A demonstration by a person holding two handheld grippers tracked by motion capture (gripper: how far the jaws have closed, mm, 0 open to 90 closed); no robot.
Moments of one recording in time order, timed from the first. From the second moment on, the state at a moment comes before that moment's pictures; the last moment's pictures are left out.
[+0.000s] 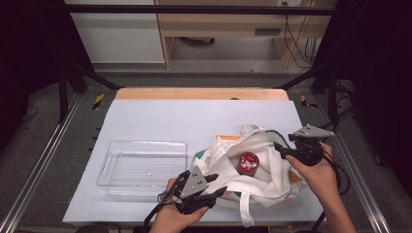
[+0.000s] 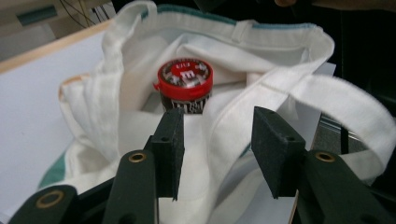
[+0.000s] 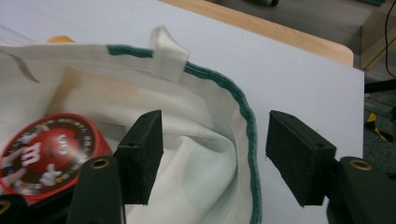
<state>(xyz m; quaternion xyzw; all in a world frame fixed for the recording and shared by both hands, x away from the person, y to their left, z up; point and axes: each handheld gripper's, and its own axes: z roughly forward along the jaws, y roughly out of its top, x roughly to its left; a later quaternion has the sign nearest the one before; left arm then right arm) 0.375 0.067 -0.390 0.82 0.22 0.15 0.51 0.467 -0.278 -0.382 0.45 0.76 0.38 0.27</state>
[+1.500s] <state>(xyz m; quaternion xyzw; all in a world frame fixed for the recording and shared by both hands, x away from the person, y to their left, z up) 0.501 -0.005 -0.370 0.87 0.19 0.17 0.42 0.380 -0.272 -0.377 0.49 0.75 0.35 0.28</state>
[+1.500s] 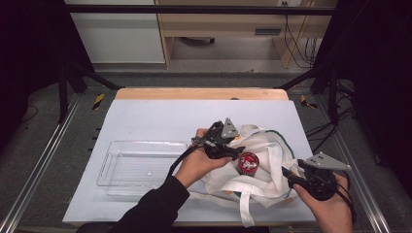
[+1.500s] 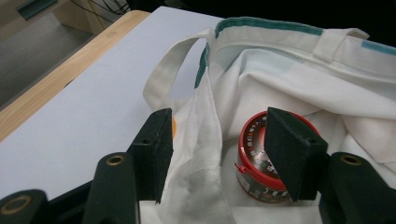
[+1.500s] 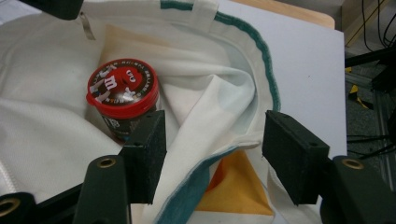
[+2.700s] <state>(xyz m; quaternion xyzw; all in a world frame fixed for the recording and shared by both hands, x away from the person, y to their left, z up) 0.519 0.021 -0.381 0.88 0.23 0.19 0.36 0.367 -0.304 -0.398 0.51 0.76 0.32 0.23</state>
